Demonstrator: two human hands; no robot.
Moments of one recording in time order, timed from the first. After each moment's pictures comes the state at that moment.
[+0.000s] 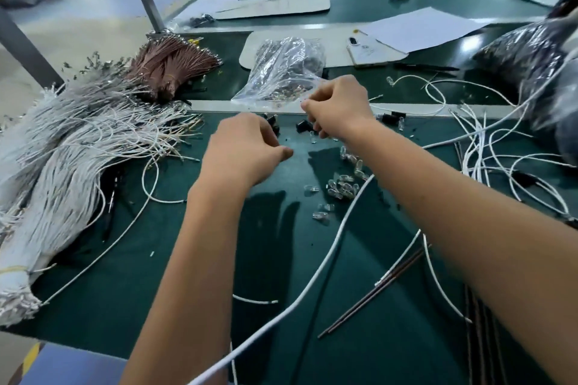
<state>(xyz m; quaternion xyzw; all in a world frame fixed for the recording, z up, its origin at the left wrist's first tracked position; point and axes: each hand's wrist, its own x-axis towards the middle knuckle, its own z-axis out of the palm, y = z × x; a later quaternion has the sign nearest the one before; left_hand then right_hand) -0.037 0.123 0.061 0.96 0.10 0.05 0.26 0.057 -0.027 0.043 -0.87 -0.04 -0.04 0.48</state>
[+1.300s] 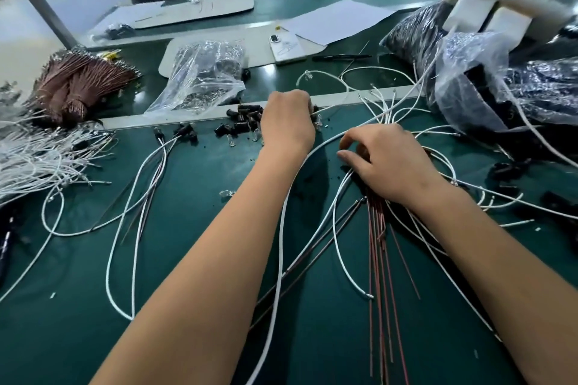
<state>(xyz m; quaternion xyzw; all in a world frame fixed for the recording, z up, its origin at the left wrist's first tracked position) 0.056 -0.054 0.012 0.97 -0.05 0.16 0.17 -0.027 -0.215 0.001 -0.96 -0.13 -0.14 0.20</state>
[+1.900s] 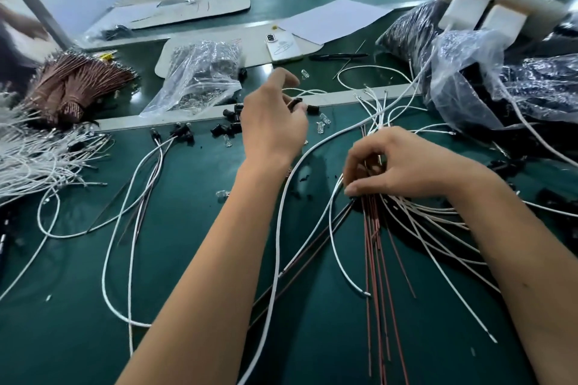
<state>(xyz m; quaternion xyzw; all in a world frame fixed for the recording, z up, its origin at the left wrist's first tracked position) 0.020 -0.040 0.031 0.89 -0.05 0.23 0.39 -0.035 -0.240 0.026 -0.91 -0.24 0.08 0.33</state>
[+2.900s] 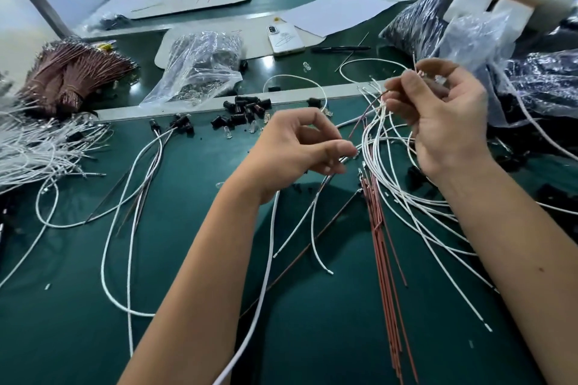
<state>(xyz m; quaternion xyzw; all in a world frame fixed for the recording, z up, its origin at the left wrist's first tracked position) -0.031 -0.030 0.030 0.73 -0.17 -0.13 0.65 -0.027 -0.236 0.024 -0.52 0.00 -0.21 0.83</state>
